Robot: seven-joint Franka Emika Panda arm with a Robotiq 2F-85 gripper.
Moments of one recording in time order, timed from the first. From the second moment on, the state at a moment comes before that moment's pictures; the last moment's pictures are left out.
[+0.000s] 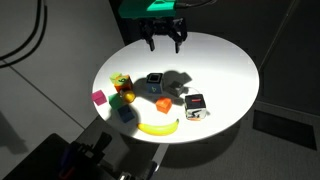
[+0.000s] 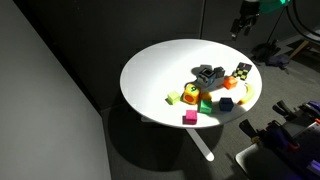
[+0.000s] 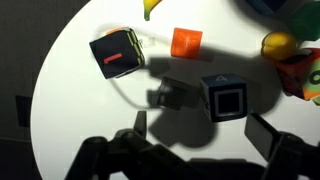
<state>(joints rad) -0.06 0.22 -0.04 -2.08 -0.01 2.29 -0.20</state>
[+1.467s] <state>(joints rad) -0.06 0.39 -0.05 -2.09 -0.01 2.45 -0.16</state>
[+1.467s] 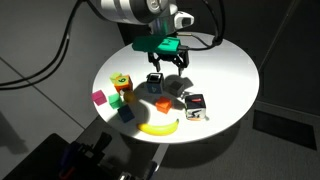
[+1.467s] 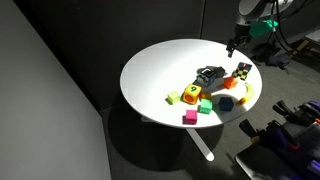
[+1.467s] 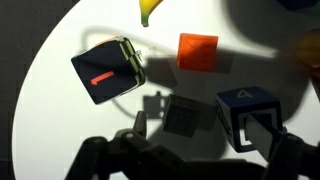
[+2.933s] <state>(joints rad) -0.04 0.74 -0.05 -1.77 -0.01 2.42 -0.09</state>
